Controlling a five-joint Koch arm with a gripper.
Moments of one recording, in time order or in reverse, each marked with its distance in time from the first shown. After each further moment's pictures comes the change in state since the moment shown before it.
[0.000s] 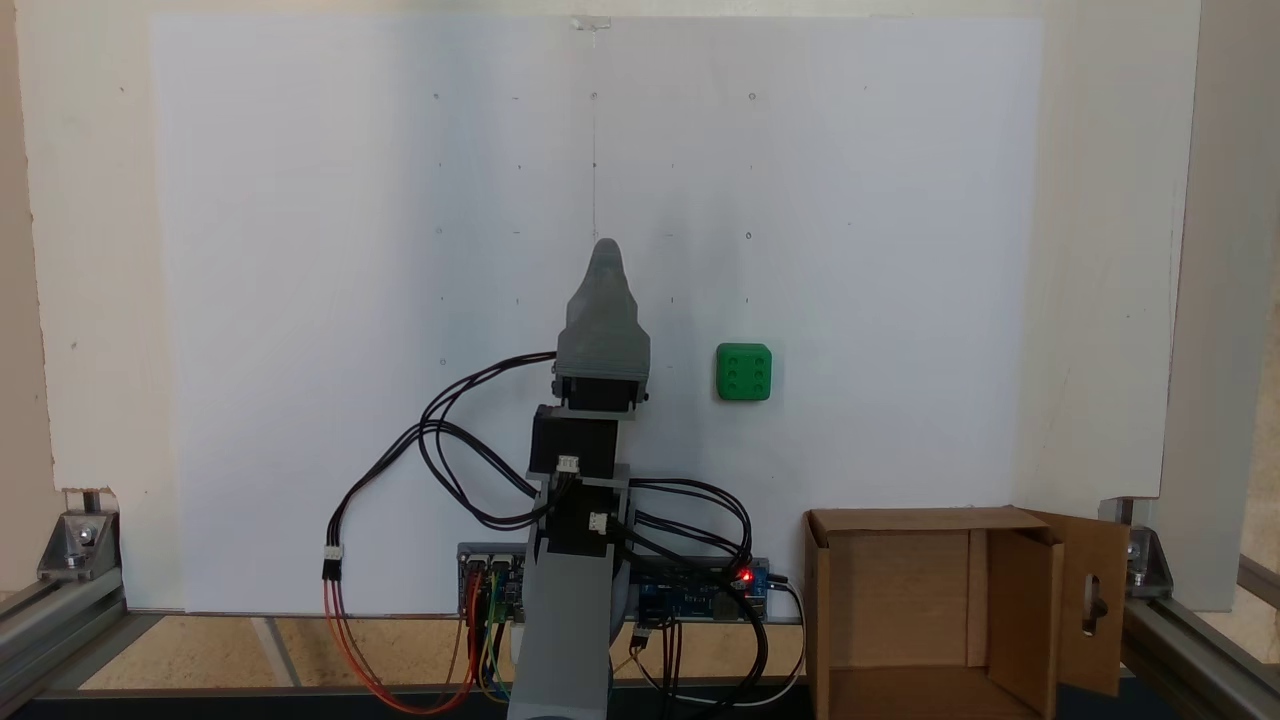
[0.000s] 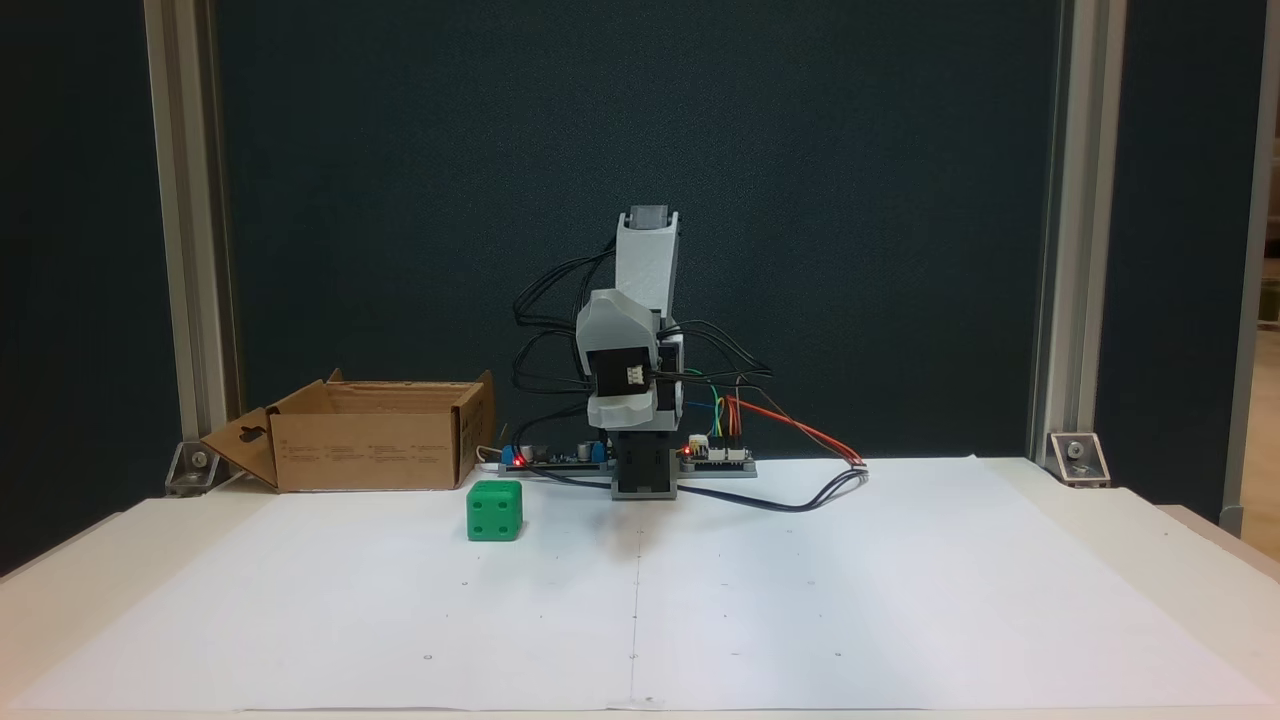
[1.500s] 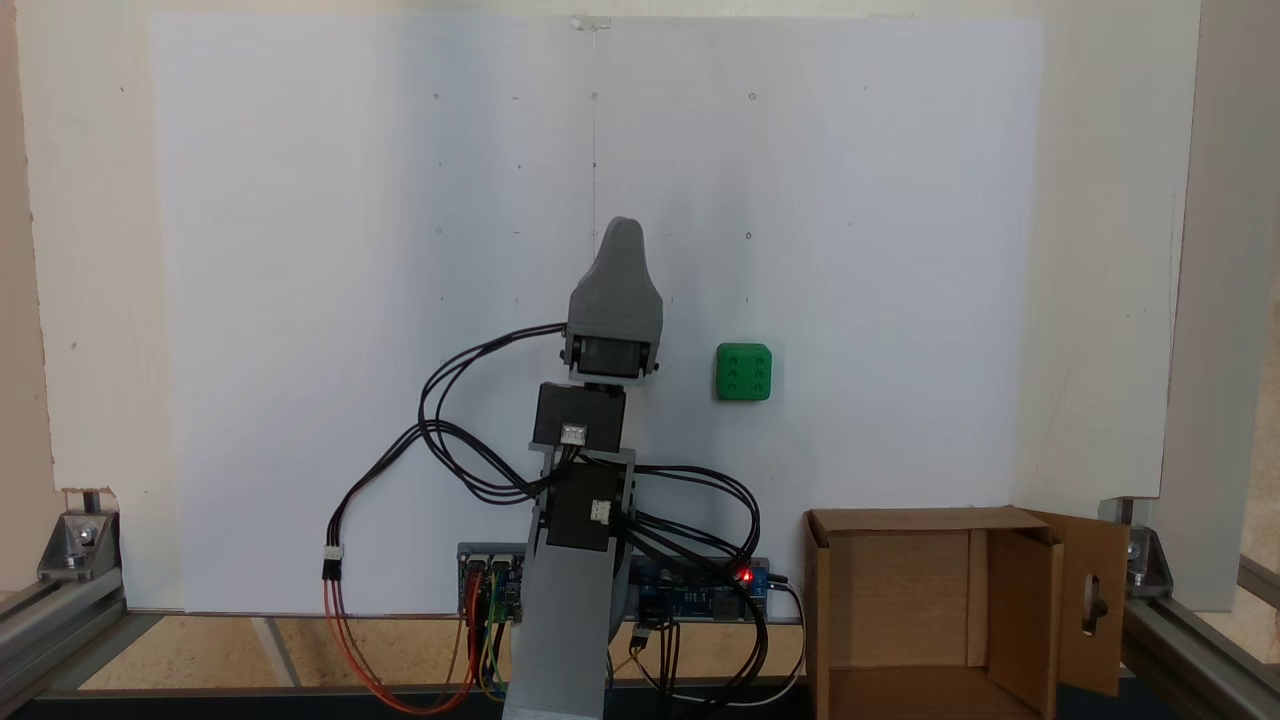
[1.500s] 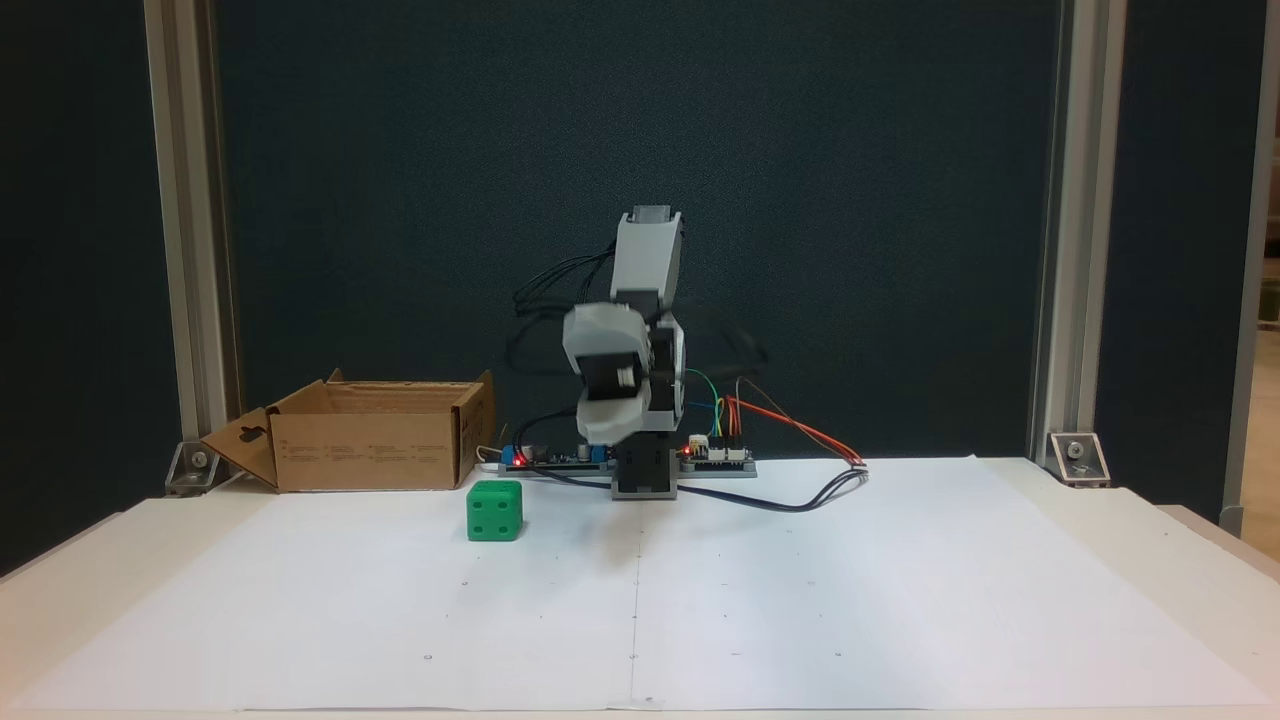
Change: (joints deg) arm 1.8 0.0 -15.9 24.7 0.0
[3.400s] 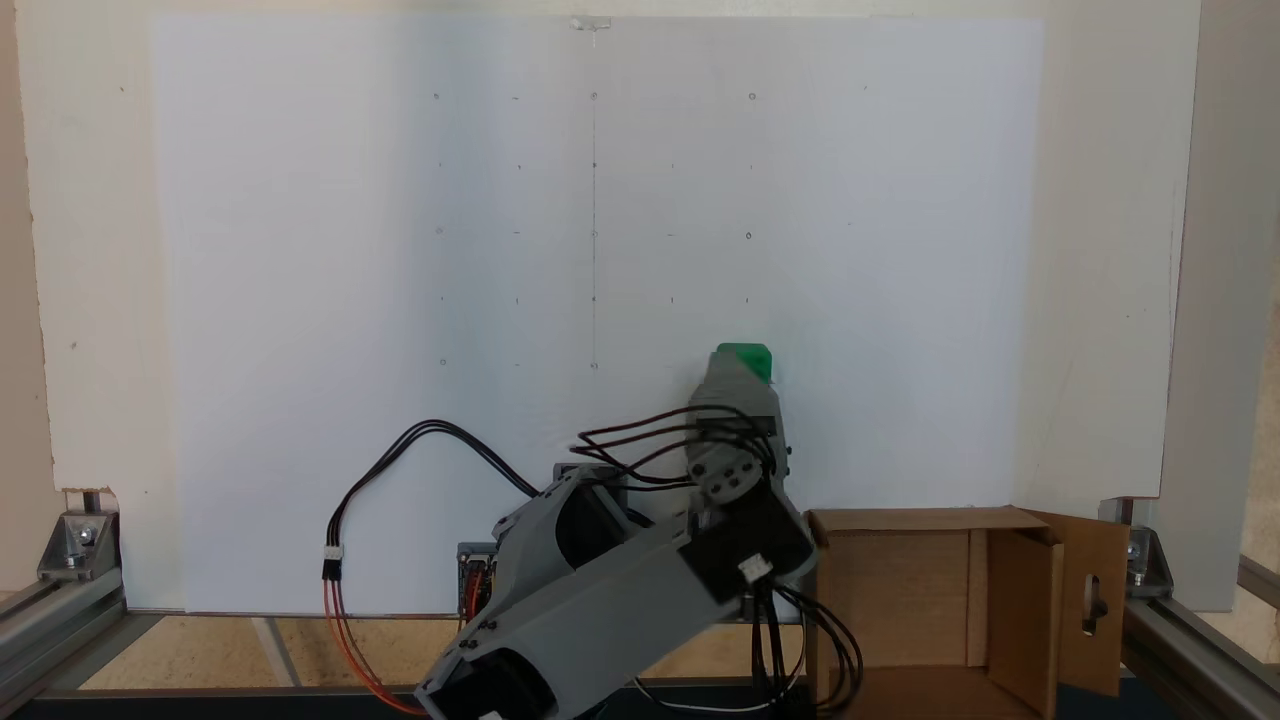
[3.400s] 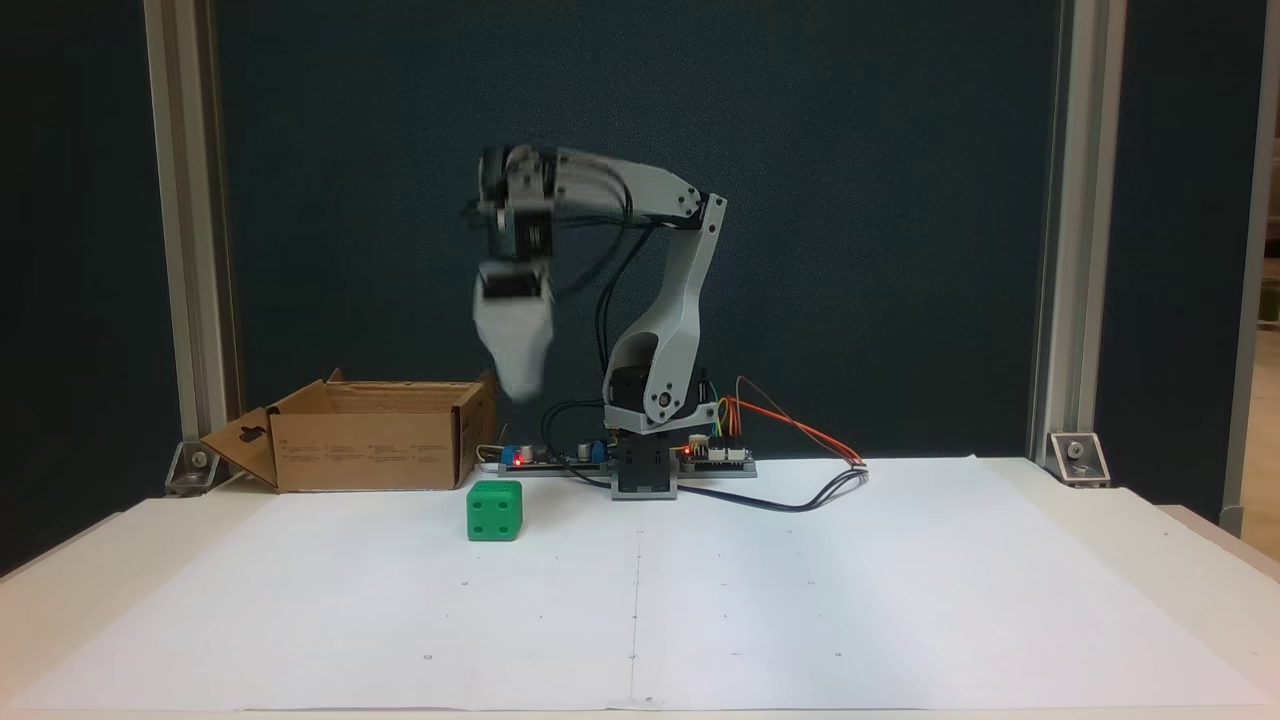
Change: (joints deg) arm 48.0 -20.7 -57.2 125.9 -64.2
